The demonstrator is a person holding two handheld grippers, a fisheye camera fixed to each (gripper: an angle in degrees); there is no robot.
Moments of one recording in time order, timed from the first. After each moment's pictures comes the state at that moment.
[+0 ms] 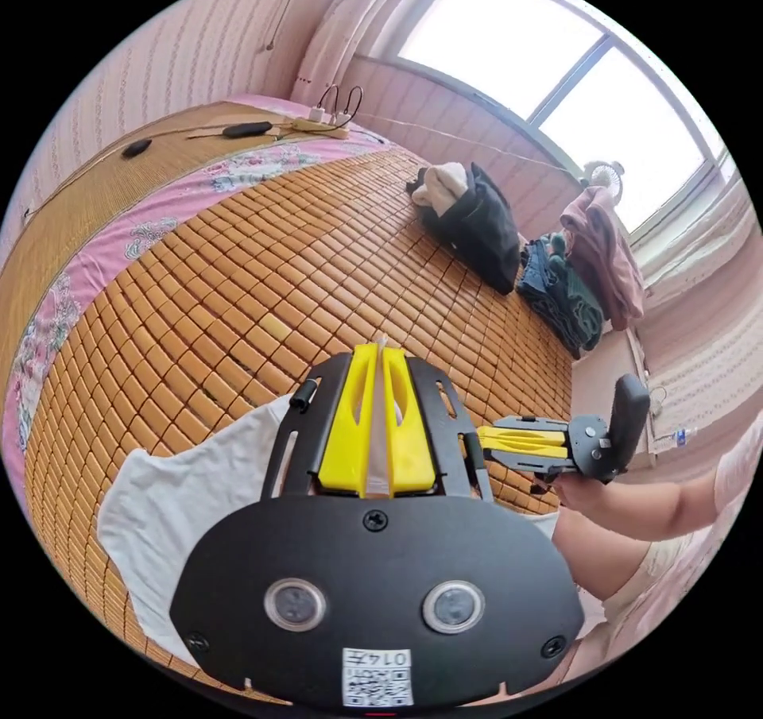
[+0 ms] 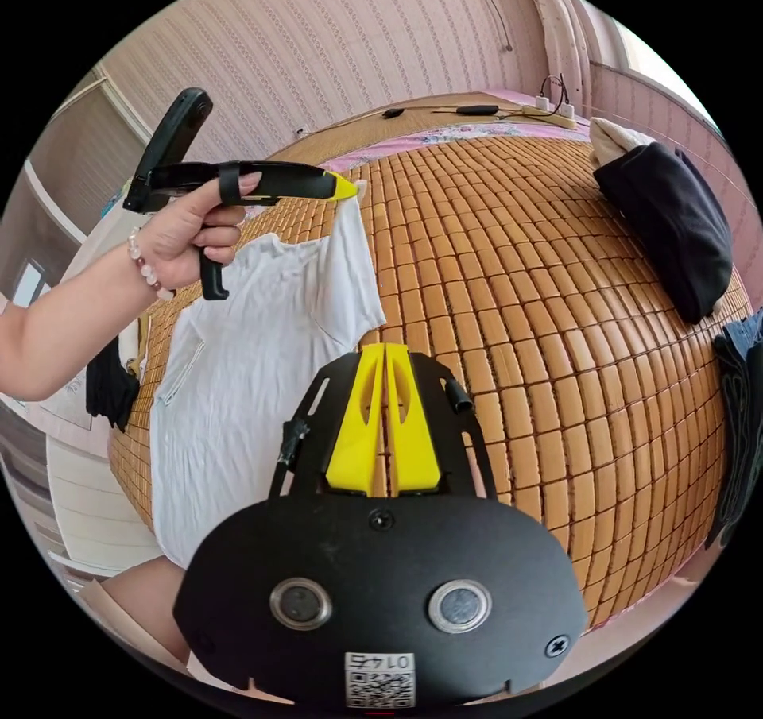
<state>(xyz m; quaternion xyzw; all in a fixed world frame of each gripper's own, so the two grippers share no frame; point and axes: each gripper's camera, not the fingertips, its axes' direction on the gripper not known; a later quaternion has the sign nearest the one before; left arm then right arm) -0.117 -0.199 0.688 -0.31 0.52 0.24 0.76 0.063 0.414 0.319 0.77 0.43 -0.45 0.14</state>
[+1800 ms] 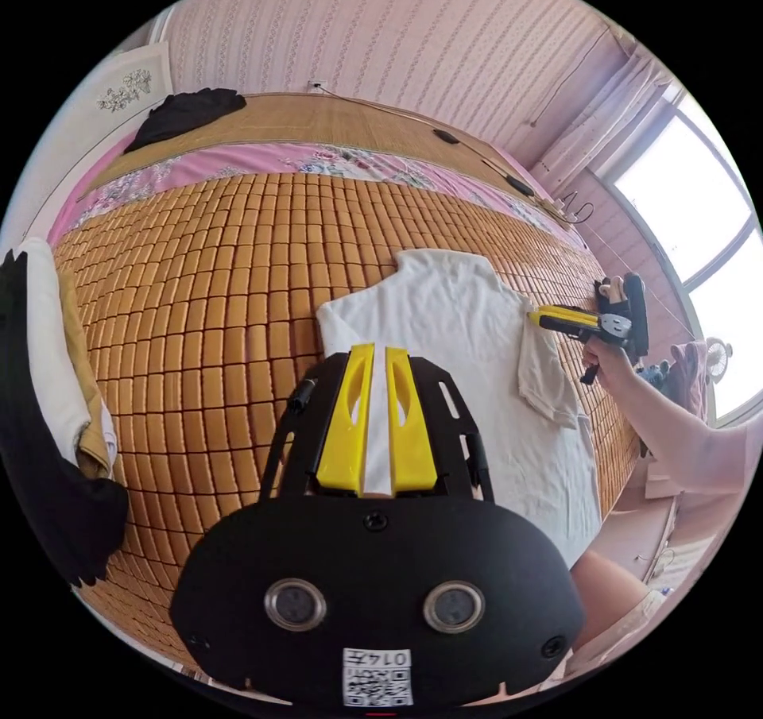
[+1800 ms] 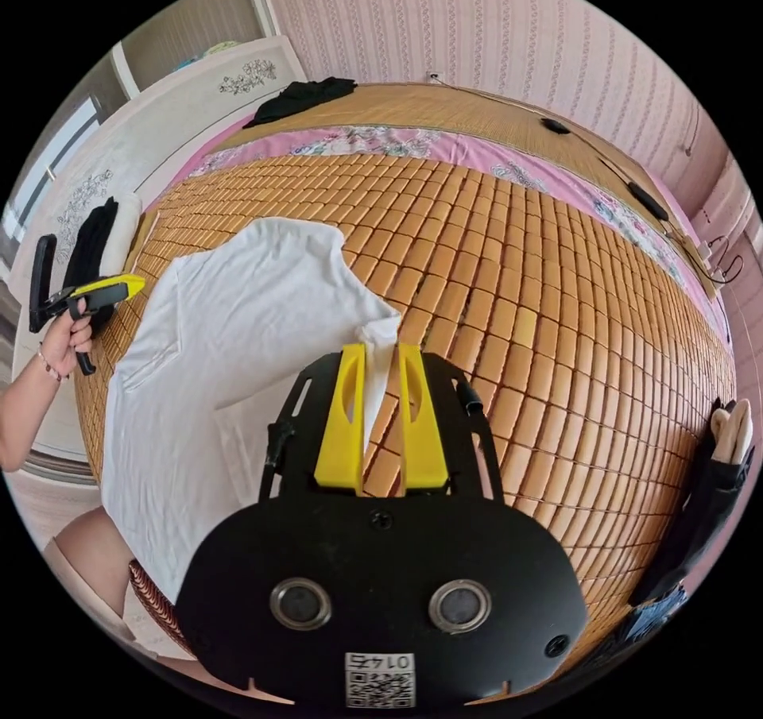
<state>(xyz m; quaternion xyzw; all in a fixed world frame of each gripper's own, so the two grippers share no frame) -0.488 -0.183 0.681 -0.34 0.24 0.00 0.91 -0.196 0.414 0.332 0.65 0.62 -0.43 0.10</state>
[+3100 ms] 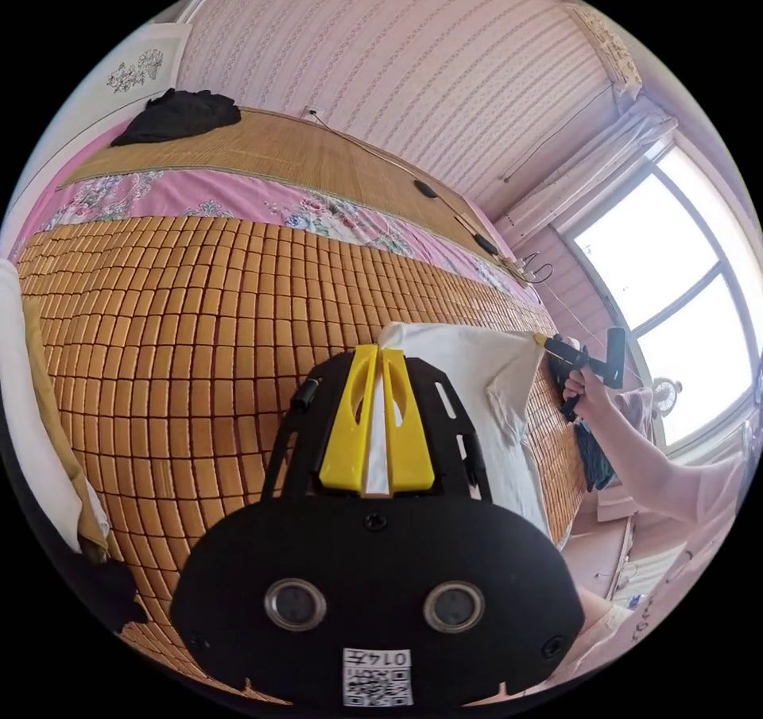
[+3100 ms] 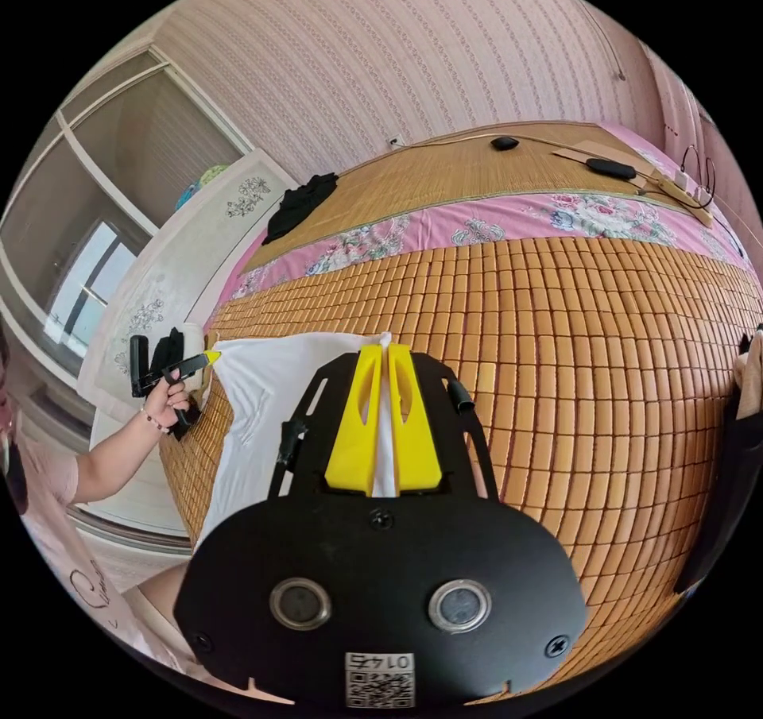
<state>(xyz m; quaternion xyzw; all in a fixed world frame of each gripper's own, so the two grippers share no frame) -0.567 -0.233 0.645 -0.29 0.34 -0.07 0.89 -0.133 0.518 0.278 0.65 0.48 -0.57 0.16</state>
